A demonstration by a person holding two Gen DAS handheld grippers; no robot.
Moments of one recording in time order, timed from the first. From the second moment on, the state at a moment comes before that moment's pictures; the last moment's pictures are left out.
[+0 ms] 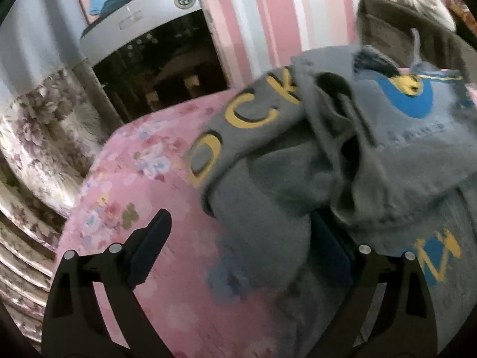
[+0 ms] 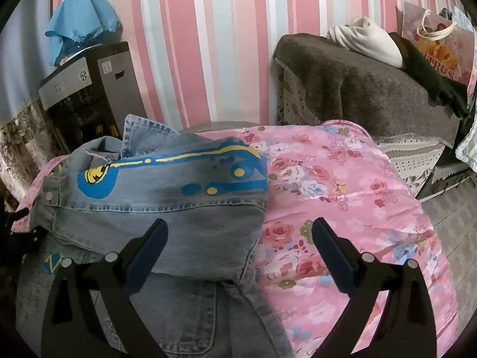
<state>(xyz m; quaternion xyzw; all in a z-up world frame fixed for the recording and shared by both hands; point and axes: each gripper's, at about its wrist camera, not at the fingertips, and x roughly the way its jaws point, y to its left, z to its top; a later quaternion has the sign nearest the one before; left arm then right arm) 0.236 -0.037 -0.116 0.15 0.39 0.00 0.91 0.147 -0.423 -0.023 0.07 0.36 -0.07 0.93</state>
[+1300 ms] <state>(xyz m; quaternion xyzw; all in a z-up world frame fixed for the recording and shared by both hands) 0.377 -0.096 -0.050 0.05 0.39 -0.03 0.92 0.283 -0.371 0.002 0.04 0.36 -0.02 0.93</state>
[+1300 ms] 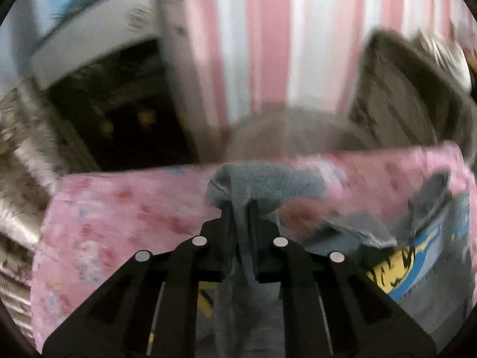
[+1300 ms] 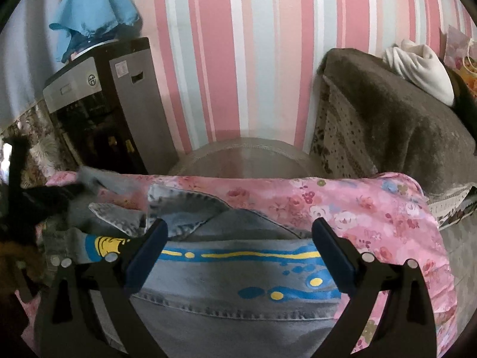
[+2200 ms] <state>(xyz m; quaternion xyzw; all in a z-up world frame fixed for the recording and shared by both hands) 0.214 0.140 0.020 -0.17 0.25 0.09 0.95 0.177 -0.413 0.019 0.09 0.35 -0.05 0.93</state>
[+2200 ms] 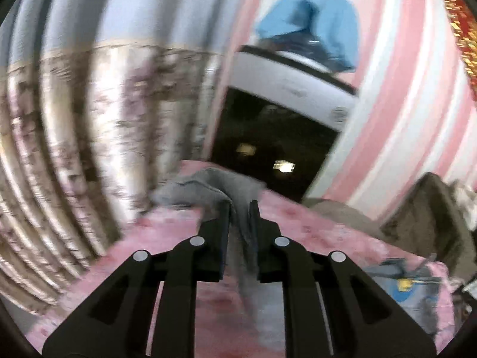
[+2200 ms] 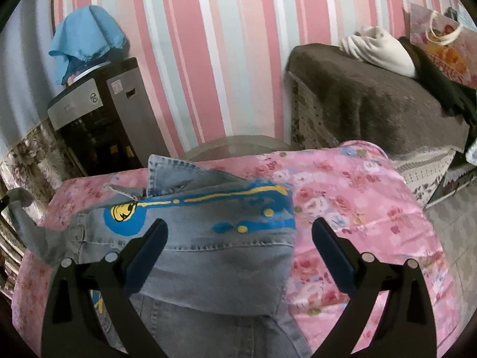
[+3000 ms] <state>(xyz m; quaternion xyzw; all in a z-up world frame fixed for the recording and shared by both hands) 0.199 0.120 -0.009 -0.12 0.27 0.07 0.95 0.165 -0.419 -0.002 0.10 0.36 -0.04 0.92</state>
